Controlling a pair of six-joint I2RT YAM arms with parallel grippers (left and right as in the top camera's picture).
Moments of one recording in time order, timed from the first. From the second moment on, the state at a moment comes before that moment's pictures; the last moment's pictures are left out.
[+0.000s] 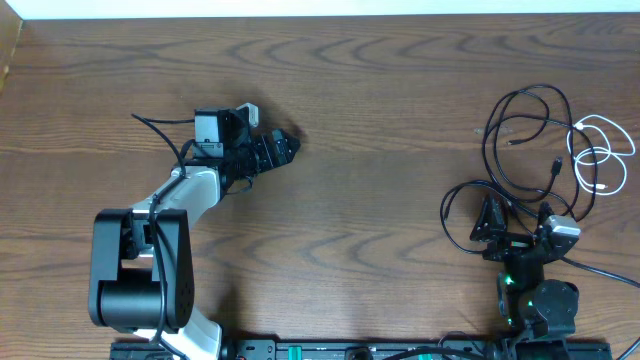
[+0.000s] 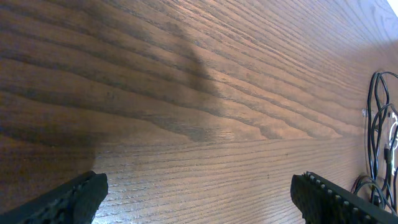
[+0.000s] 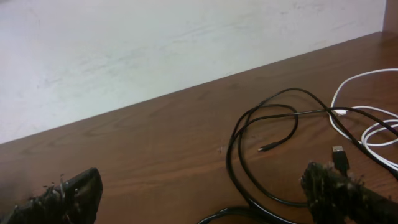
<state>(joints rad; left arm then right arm) -0.04 1.77 0.87 -0.03 0.55 -0.41 0.07 0.01 0.01 -0.06 0.12 0.30</state>
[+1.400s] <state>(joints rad) -0.04 1.80 0.87 -0.03 0.55 -0.41 0.02 0.01 0.01 -0.06 0.12 0.30</state>
